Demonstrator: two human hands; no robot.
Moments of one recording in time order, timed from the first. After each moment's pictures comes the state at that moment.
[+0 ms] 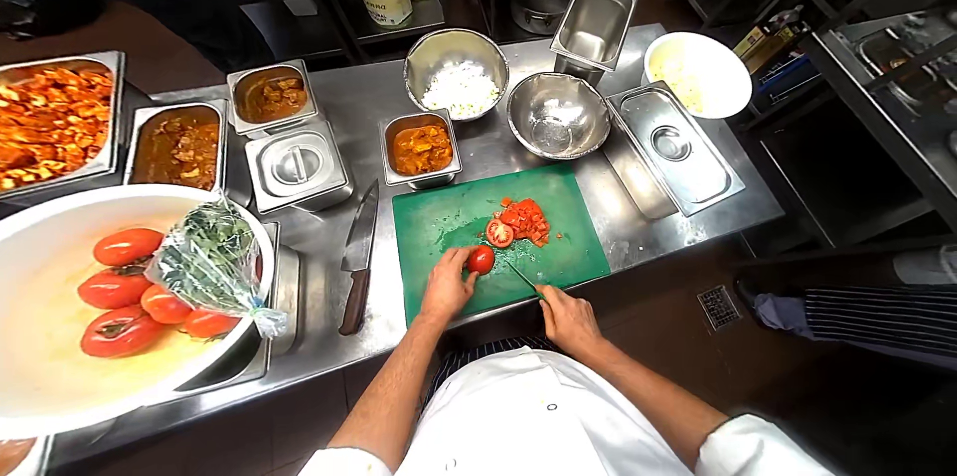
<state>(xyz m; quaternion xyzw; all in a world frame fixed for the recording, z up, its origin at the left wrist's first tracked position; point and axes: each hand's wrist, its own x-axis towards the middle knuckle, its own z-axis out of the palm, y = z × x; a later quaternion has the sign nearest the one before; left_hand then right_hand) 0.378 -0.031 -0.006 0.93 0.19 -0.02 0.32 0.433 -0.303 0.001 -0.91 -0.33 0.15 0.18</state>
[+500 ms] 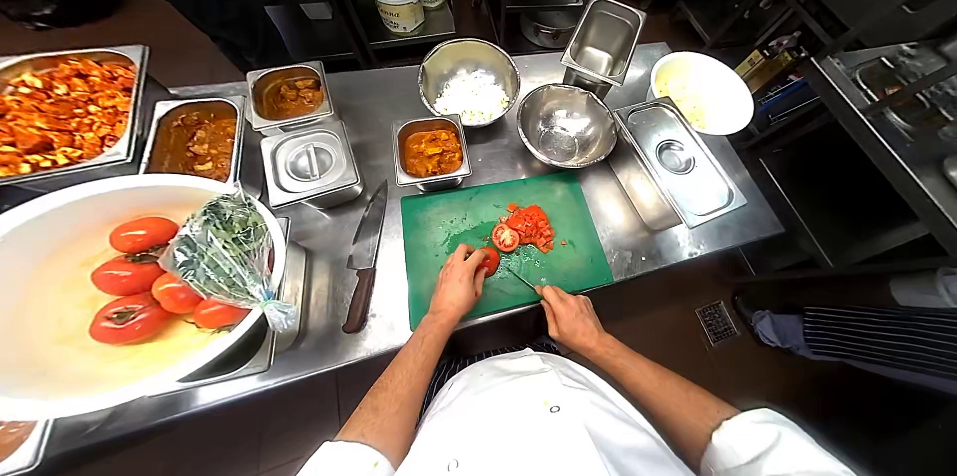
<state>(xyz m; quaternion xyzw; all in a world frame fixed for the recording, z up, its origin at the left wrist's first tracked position) 0.382 -0.032 -0.009 0.95 0.14 0.02 0.27 0.450 -0.292 0.002 -0.89 -0.41 0.12 0.15</state>
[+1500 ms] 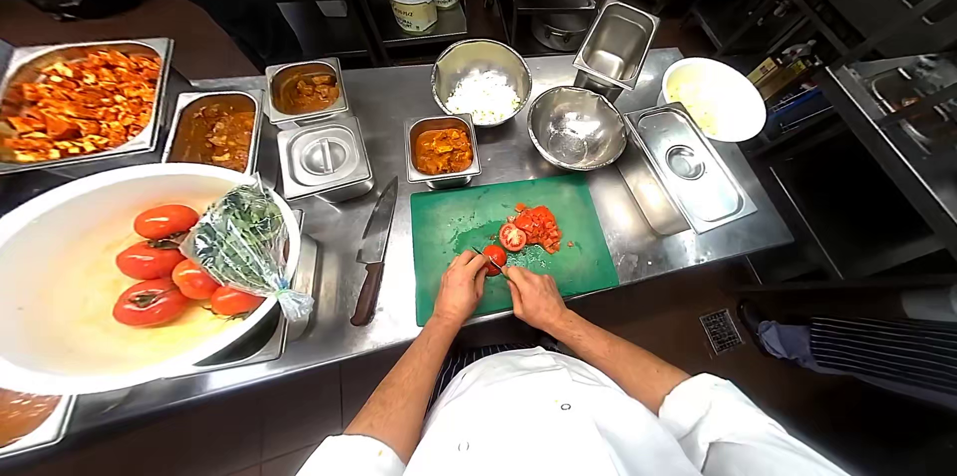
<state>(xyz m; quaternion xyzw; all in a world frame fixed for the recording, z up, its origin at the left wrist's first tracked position) 0.366 -0.033 -0.025 0.94 0.13 0.10 0.29 0.450 -0.218 -0.010 -0.87 -0.44 0.09 0.21</state>
